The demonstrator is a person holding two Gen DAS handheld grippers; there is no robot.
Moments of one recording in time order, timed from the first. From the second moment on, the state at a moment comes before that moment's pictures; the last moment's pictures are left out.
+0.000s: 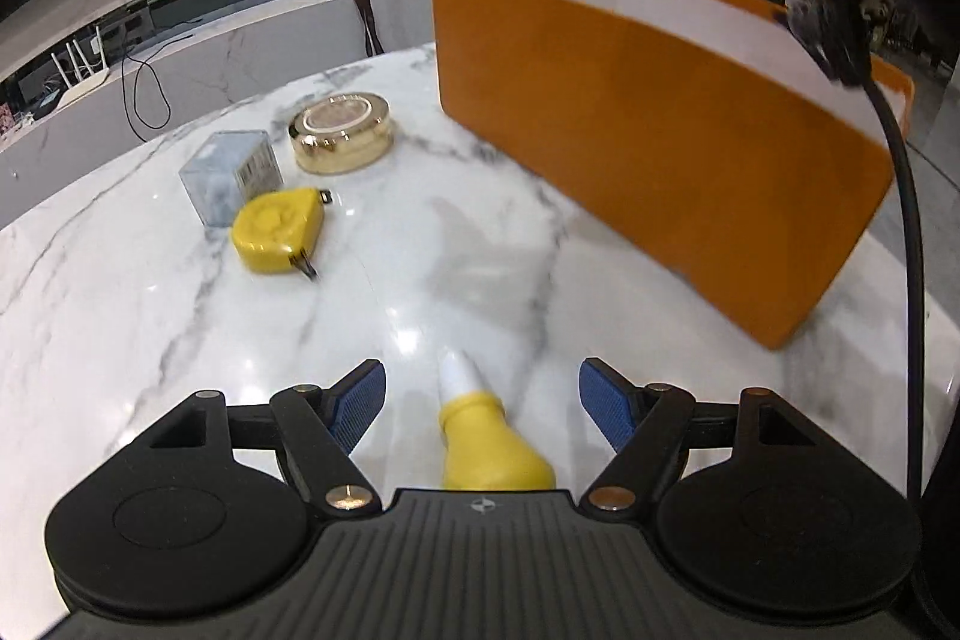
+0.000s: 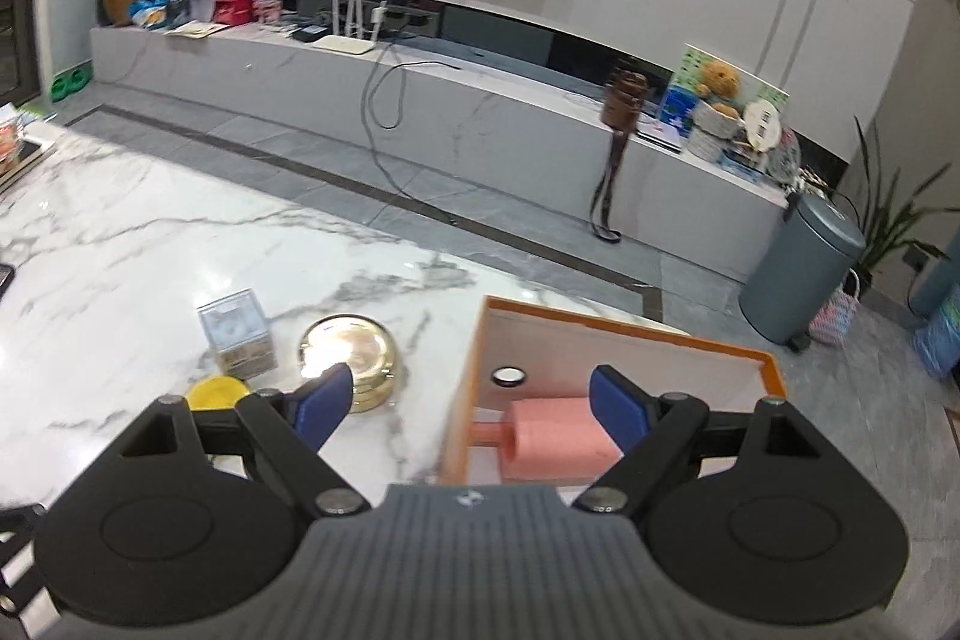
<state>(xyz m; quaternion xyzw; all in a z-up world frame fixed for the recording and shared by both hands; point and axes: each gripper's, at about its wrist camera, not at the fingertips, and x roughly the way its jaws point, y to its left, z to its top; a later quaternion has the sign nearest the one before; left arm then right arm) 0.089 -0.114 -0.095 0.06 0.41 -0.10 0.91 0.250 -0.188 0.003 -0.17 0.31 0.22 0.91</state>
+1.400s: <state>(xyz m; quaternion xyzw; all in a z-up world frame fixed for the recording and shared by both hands) 0.073 0.011 -0.099 0.01 0.43 -0.04 0.90 0.248 -0.104 -0.099 -0.06 0.38 0.28 0.88</state>
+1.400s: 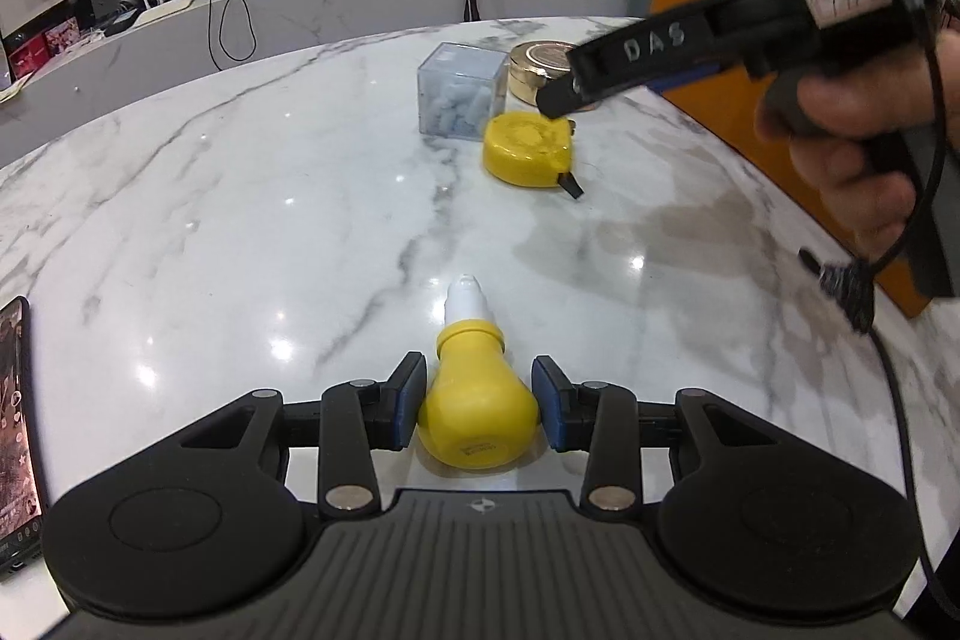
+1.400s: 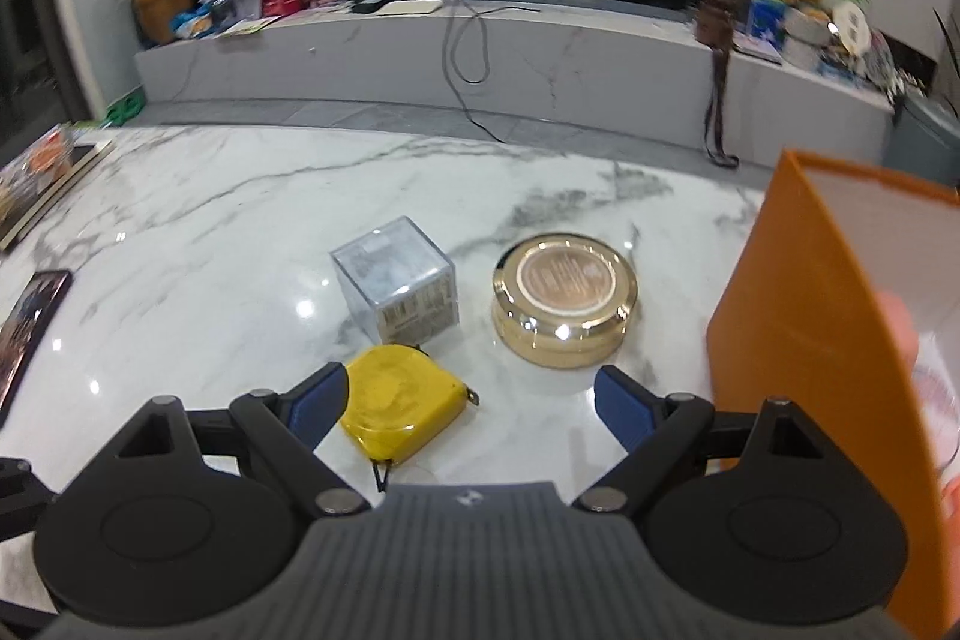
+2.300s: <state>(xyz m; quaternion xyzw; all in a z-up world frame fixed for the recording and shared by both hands) 0.083 0.051 -0.100 -0.03 0.41 -0.03 0.91 0.224 -0.073 -0.138 -0.05 0.32 0.28 0.90</state>
